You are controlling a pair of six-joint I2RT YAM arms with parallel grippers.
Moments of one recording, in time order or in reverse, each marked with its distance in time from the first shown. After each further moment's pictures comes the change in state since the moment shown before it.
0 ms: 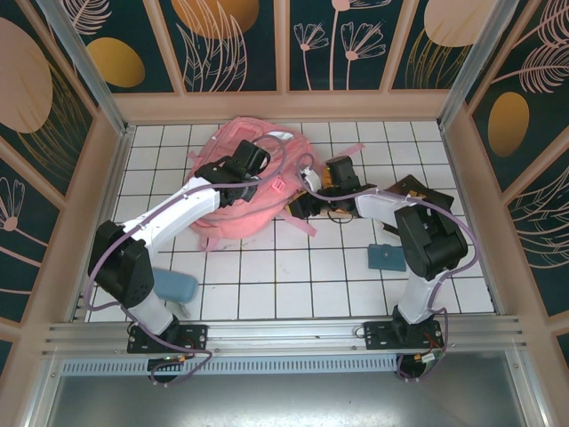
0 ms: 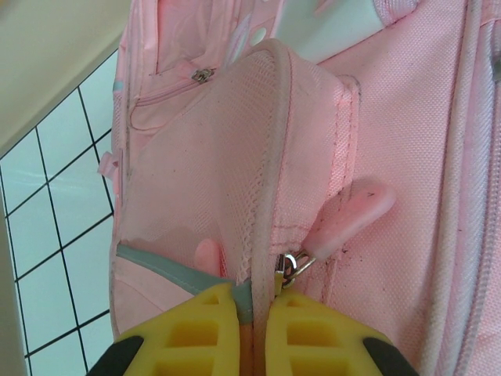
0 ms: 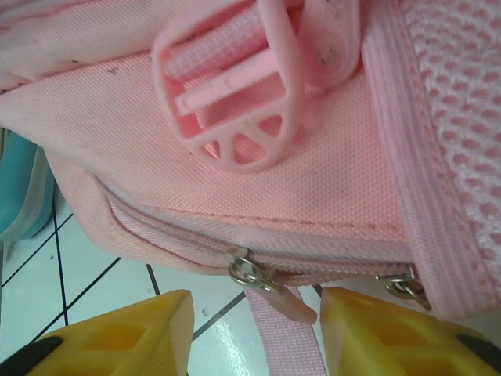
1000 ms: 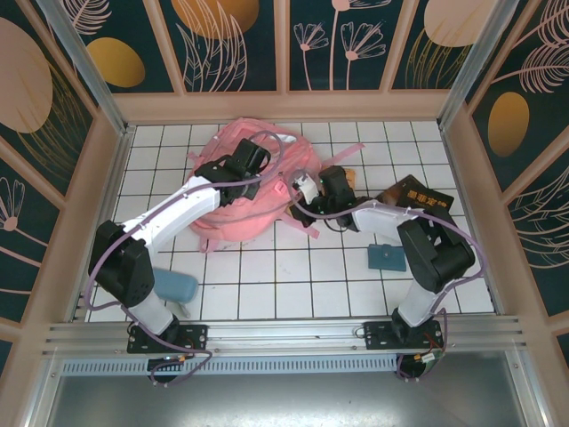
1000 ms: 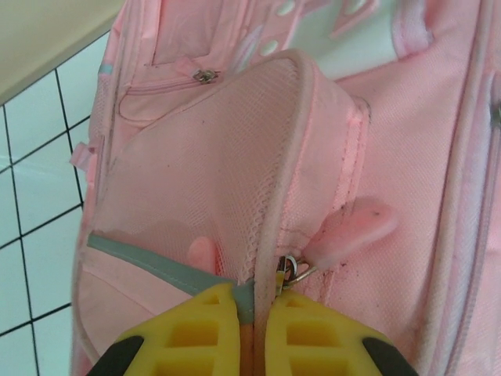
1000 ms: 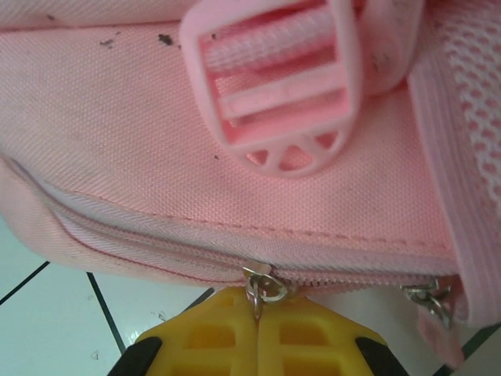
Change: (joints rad) left arm 0.000 0.013 0.027 -0.004 0.049 -0.140; right arm 0.138 -0.114 -0.129 0.113 0.336 -0.003
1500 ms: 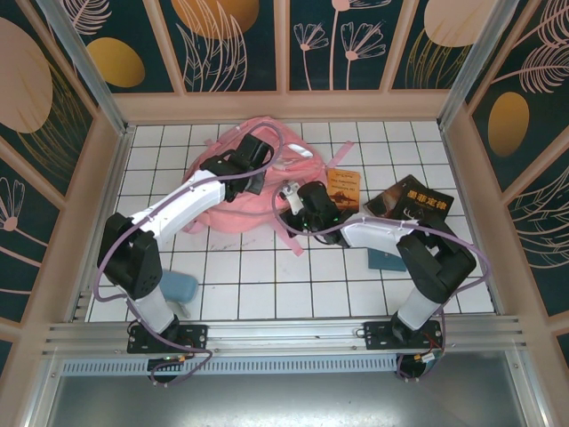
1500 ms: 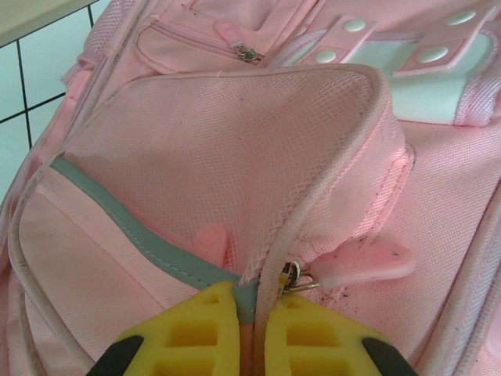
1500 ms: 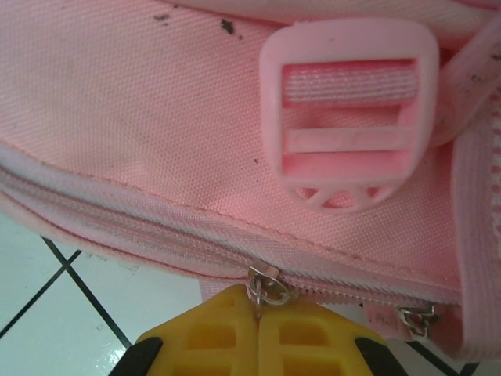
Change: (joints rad) left arm 0.008 0.065 0.048 -0.001 0.060 -0.112; right arm 0.159 -0.040 -0.016 -0.015 0.280 0.187
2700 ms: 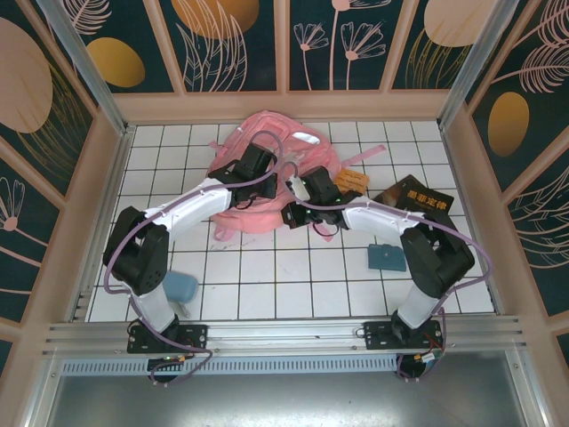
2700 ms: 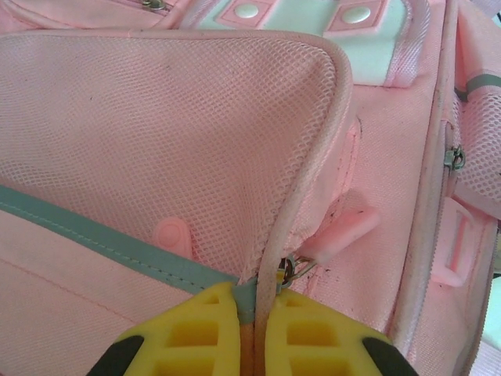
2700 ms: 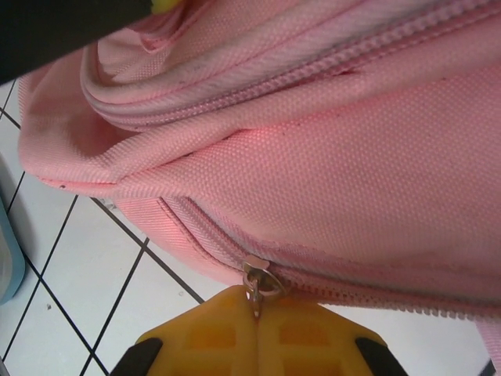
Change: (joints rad) left arm 0.005 0.038 -0.126 0.266 0.238 -0.209; right arm -0.086 0.014 0.142 -0.280 -0.208 0.188
